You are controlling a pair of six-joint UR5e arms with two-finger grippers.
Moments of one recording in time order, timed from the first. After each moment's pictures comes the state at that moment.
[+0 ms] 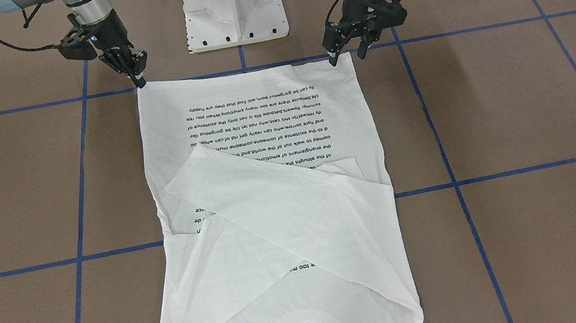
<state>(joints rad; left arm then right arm) -0.20 -1.61 -2.07 -2.05 -1.47 -1.74 0.02 -1.64 2.12 -1.12 1.28 2.09</state>
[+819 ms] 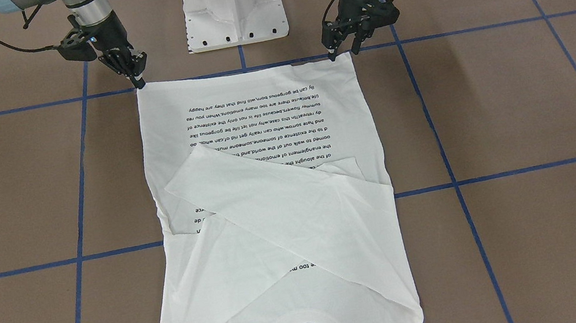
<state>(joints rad) -0.14 -1.60 -2.04 -2.05 -1.48 -1.77 0.02 -1.65 2.11 -1.12 1.28 2.09</state>
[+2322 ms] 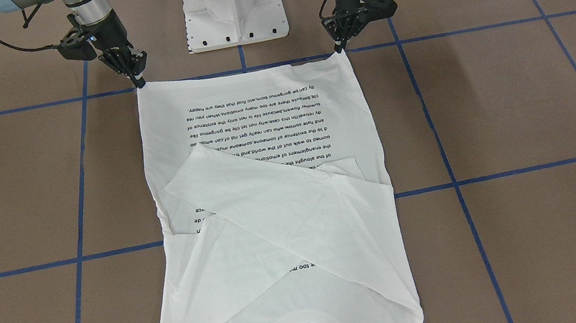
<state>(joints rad) -0.12 -1.58 -2.11 -2.05 -1.48 -1.77 0.02 -1.65 2.12 -1.12 1.28 2.09</state>
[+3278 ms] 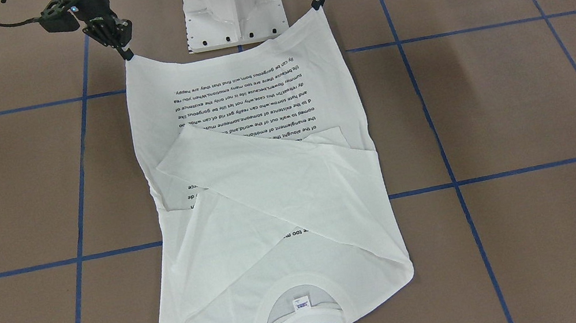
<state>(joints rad) -0.06 -1.53 -2.29 -2.05 -1.52 -1.92 -0.06 -1.77 2.30 -1.11 1.24 2.10</state>
